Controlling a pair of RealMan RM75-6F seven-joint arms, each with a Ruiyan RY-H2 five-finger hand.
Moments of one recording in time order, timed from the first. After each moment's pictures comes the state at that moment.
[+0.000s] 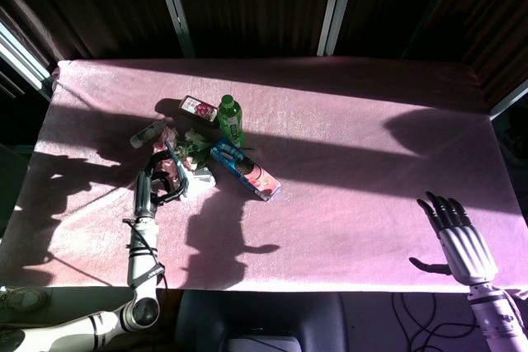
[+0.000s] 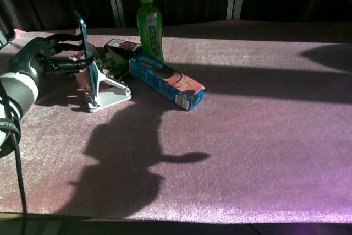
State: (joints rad) left arm -0.55 -1.84 -0.43 -1.40 0.93 1.28 -0.22; right arm 0.13 -1.11 0.00 -1.63 -1.54 1.37 -0.08
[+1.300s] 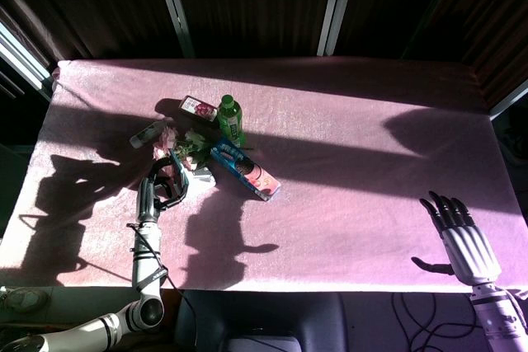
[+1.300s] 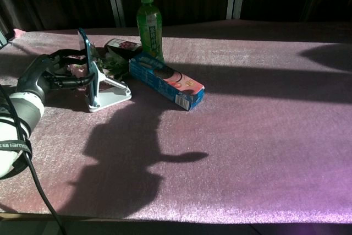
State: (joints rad) left arm -0.53 -1.95 -0.42 -1.17 1.05 1.22 -0.33; right arm 0.13 -1.11 0.00 -1.63 -1.55 1.38 -0.07
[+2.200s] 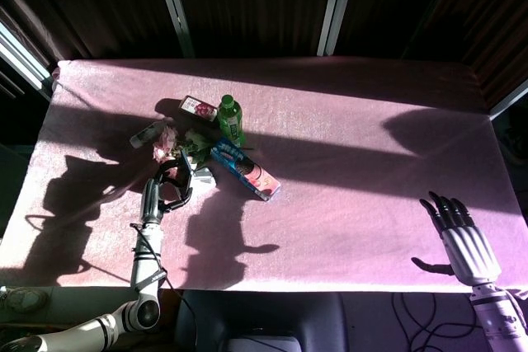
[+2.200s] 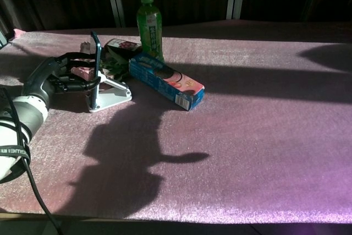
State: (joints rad) left arm -0.52 -1.93 -0.40 -1.15 1.10 1.15 -0.39; right arm 0.12 -1.11 0.00 -1.63 -1.55 1.38 -0.07
